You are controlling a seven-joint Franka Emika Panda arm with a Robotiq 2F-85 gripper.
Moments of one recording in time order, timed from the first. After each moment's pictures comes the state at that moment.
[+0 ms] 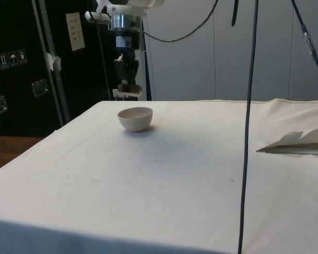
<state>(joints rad) -0.05 0.50 -0.26 -1.73 0.41 2.18 -0.53</state>
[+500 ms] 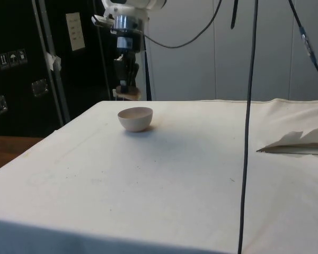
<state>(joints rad) -0.05 0.51 -0.28 -1.72 0.55 2.14 -0.62</state>
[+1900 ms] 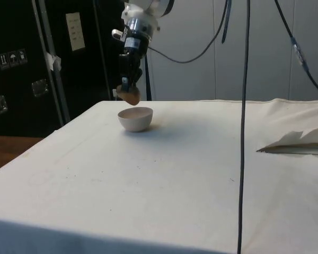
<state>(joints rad) -0.06 0.63 -0.43 -1.61 0.90 1.87 -0.83</state>
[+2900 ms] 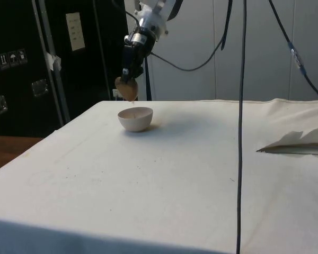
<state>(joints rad) -0.08 0.70 -0.54 -1.56 1.14 1.65 -0.98</state>
